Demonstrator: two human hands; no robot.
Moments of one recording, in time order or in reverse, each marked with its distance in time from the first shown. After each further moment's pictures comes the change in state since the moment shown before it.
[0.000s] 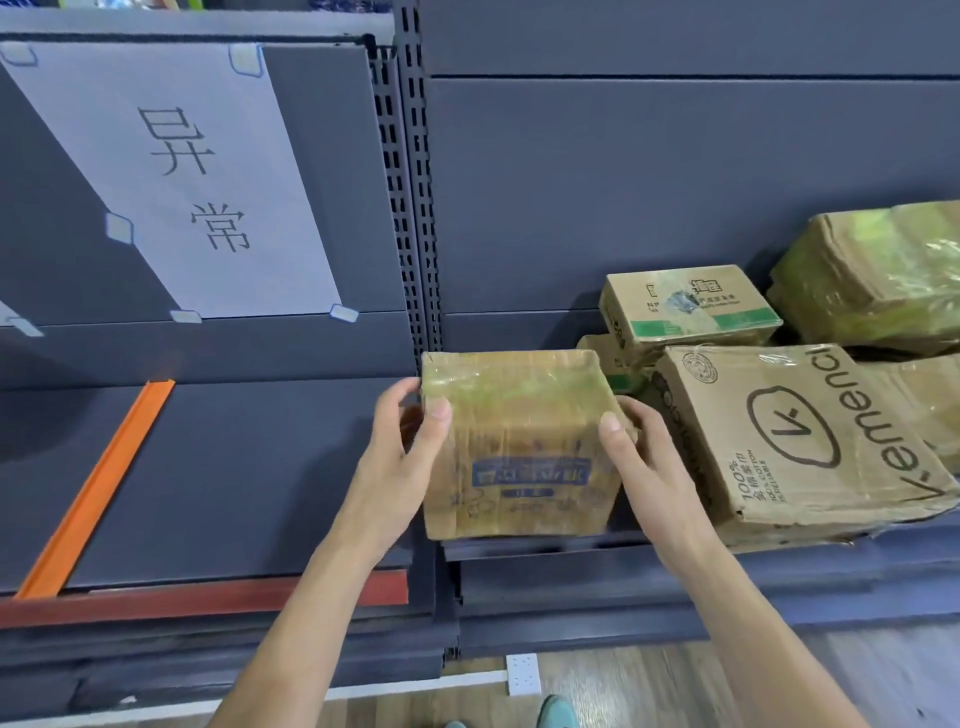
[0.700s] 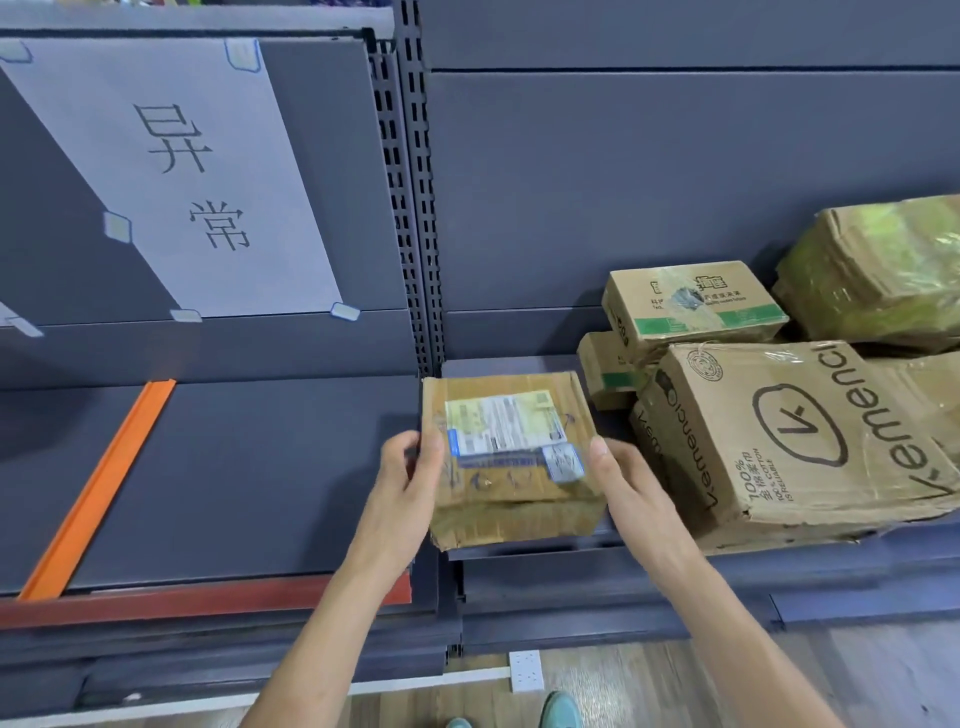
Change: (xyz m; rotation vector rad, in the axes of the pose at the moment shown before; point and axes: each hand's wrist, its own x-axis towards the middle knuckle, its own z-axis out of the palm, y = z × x) left_hand -0.013 -0.024 0.012 0.080 0.005 -0.184; right_hand -0.006 0.021 0.012 -0.097 -0.071 0.134
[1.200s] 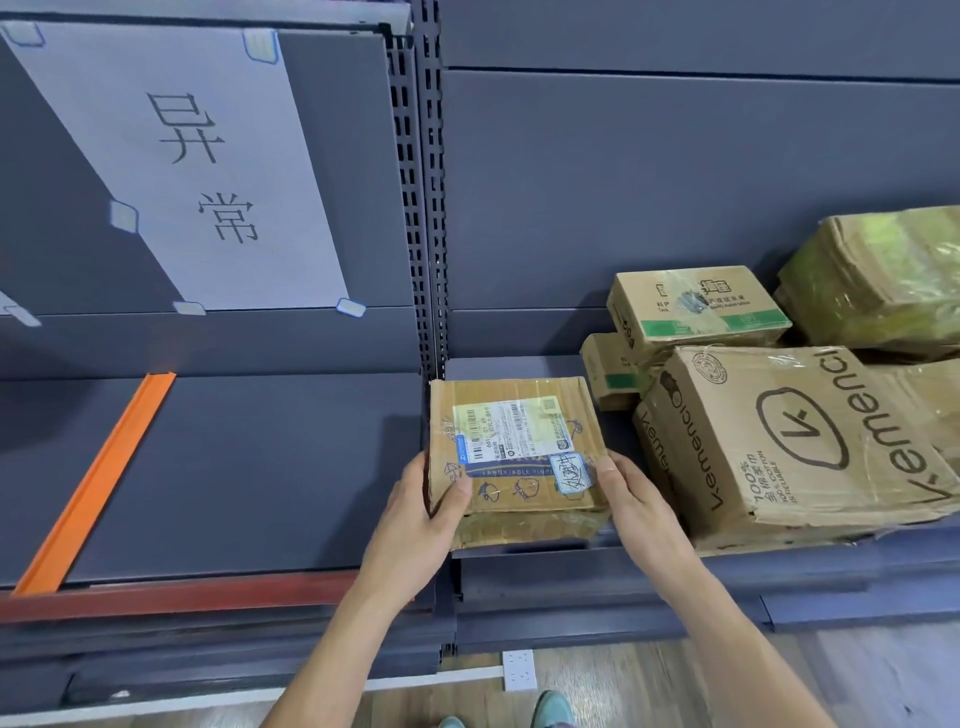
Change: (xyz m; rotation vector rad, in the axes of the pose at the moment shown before) left_hand -0.002 -0.029 0.005 0.112 -0.074 0.050; right_hand 0.009 0.021 0.007 -0.074 -0.006 0.049
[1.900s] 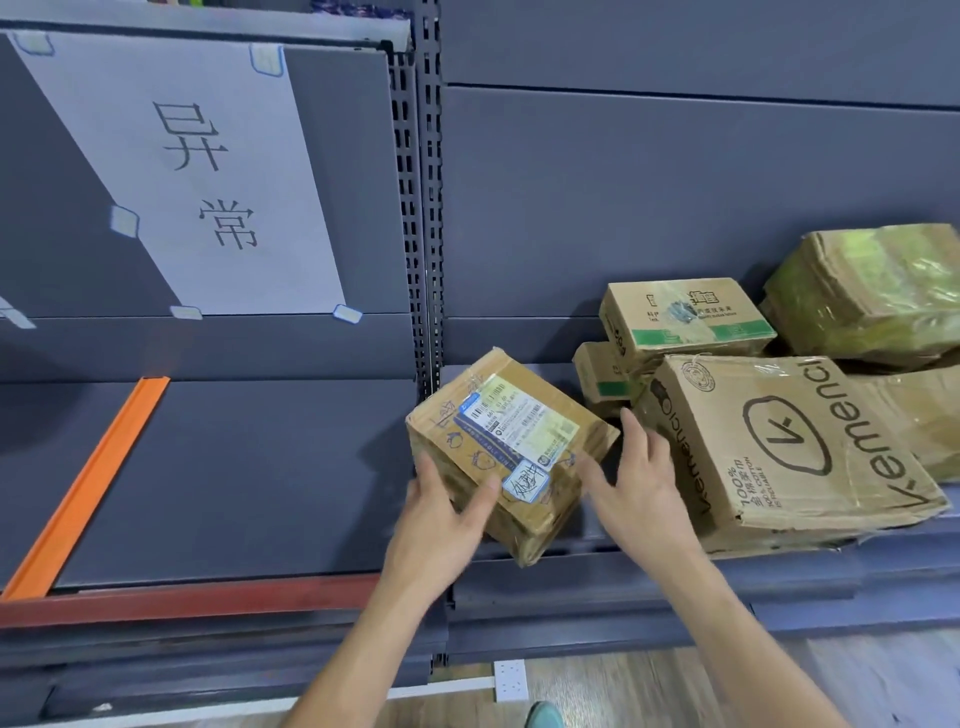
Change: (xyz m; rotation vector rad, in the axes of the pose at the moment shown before) left_hand 0.002 0.022 0.020 0.115 0.022 -0.036; right_hand 0.002 -0.031 -0.005 -0.405 0.223 -0.152
